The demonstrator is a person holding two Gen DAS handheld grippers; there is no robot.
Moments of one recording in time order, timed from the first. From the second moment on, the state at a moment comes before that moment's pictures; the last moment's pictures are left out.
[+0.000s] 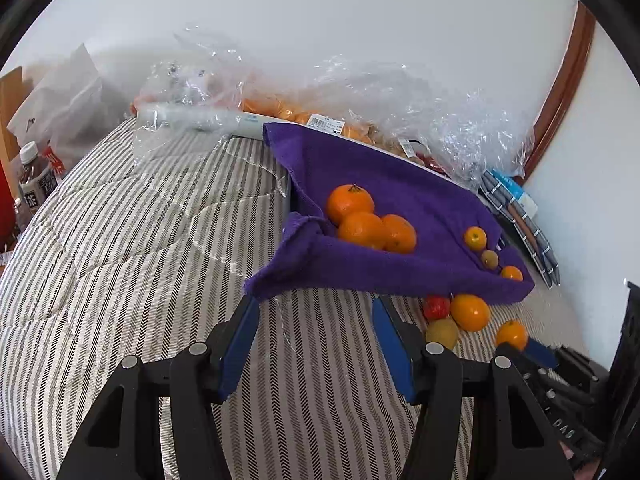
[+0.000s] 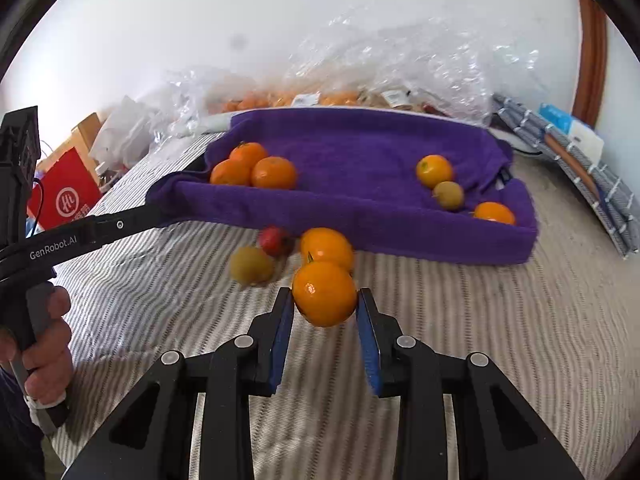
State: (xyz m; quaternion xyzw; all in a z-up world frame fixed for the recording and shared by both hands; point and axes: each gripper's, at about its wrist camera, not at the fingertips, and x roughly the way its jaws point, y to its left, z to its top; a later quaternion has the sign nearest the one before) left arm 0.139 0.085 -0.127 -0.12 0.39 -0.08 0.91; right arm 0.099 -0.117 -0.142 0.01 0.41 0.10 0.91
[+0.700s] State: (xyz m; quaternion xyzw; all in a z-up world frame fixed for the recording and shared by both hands) left arm 0.133 0.027 -0.130 -0.09 0.43 -0.18 0.88; right arm 0.091 -0.198 -0.140 0.08 0.38 0.08 0.92
